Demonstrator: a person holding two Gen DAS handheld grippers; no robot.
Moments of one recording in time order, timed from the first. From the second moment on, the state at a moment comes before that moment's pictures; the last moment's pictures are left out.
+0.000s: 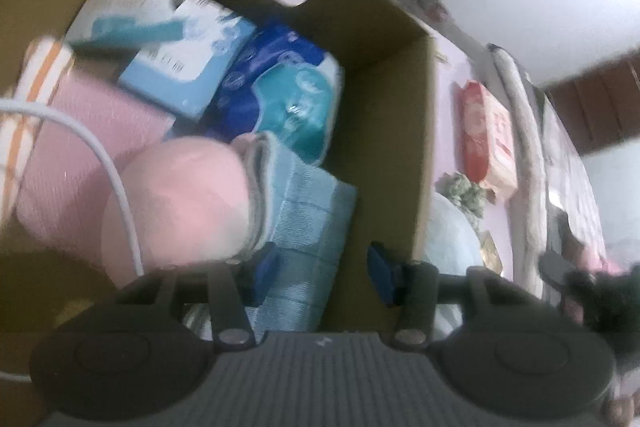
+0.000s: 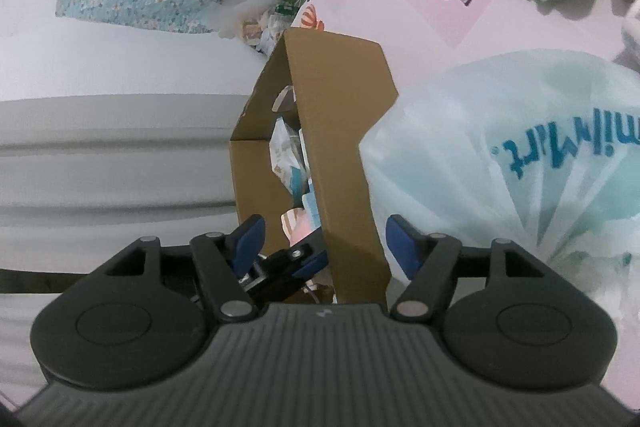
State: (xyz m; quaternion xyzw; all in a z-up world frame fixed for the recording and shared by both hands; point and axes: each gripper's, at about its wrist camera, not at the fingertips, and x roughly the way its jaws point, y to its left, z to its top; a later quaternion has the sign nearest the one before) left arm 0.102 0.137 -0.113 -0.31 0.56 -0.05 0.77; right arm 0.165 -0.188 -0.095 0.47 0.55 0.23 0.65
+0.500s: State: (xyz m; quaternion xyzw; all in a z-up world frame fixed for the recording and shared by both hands) left arm 0.093 0.134 -0.089 -0.33 0.54 0.00 0.77; right arm 0.153 -0.225 -0.098 0.48 0.54 0.21 0.65
